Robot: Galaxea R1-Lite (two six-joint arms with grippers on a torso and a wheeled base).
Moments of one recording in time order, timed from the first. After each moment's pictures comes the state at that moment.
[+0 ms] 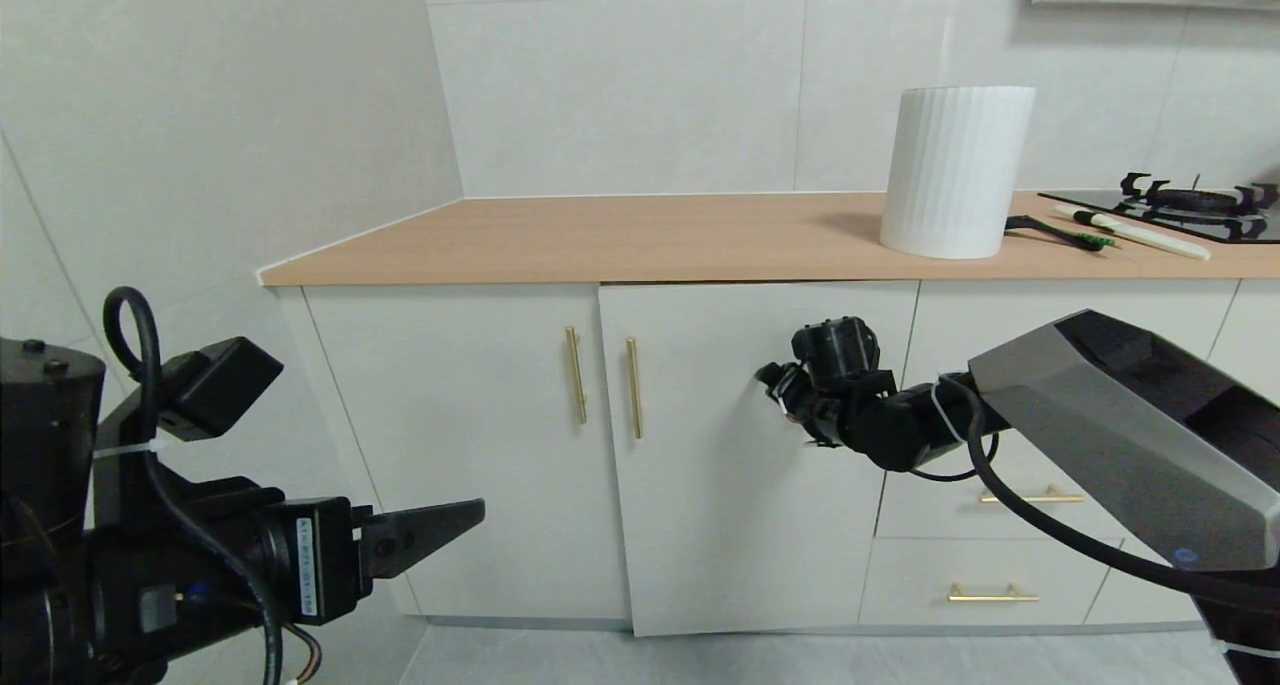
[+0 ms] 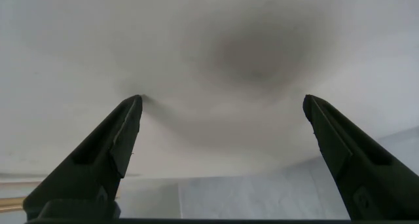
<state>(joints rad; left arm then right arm) -0.50 1.20 -0.67 0.01 0.02 -0.43 0.45 2.44 -1.57 -0.38 -0.27 0.93</state>
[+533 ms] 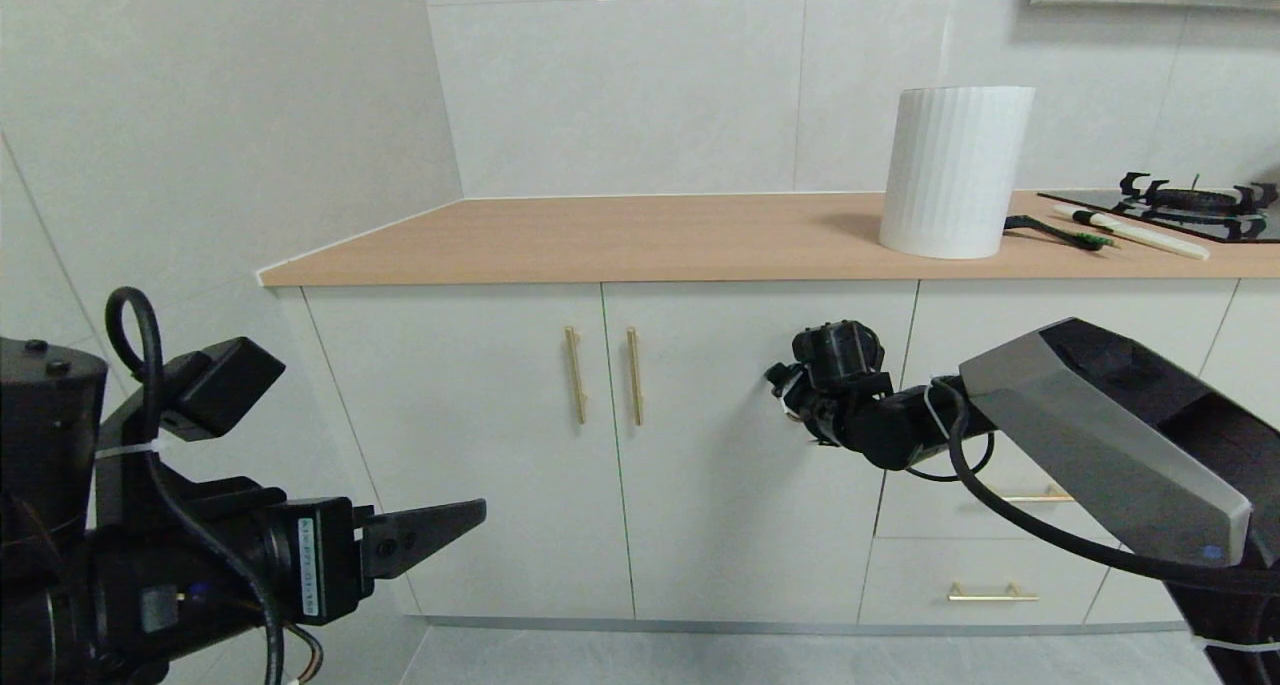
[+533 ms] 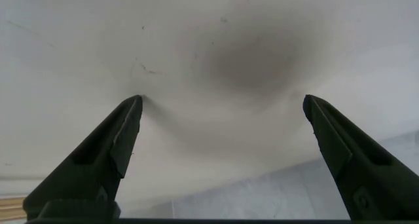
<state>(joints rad) -0.50 1.20 -0.67 0.01 0.02 -0.43 0.43 2.49 -1.62 -0.38 -0.33 0.93</state>
